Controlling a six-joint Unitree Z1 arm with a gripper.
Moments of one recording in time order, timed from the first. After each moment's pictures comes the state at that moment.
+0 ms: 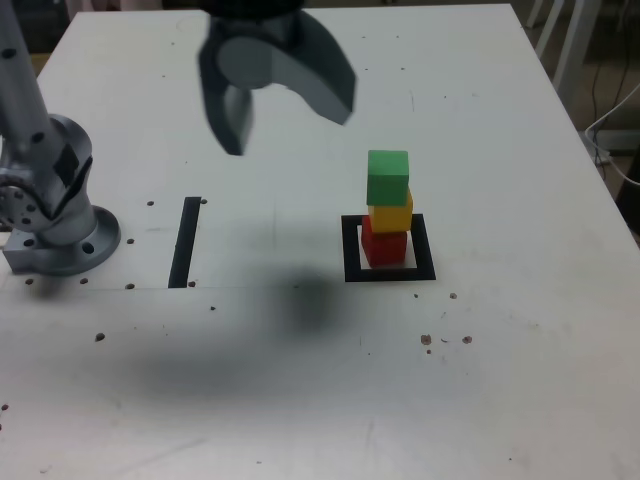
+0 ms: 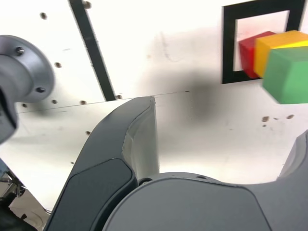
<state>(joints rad) -0.12 1.60 -1.43 1.44 0.02 -0.03</state>
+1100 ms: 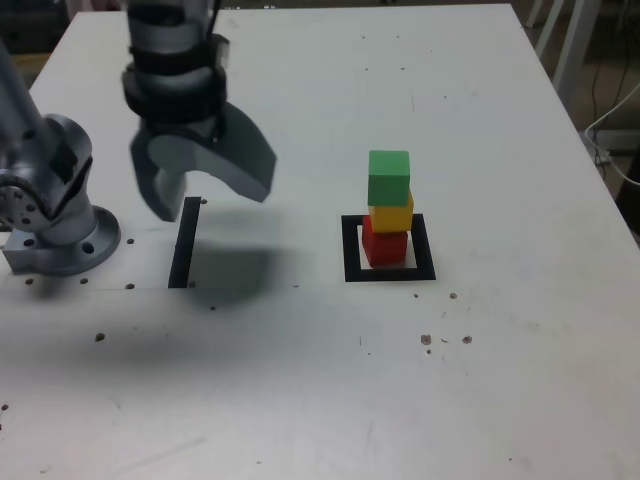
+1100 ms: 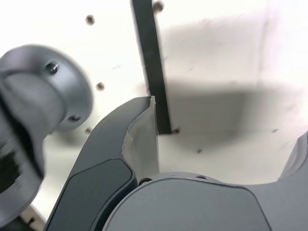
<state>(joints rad) -0.12 1.48 -0.89 1.09 0.05 -0.06</state>
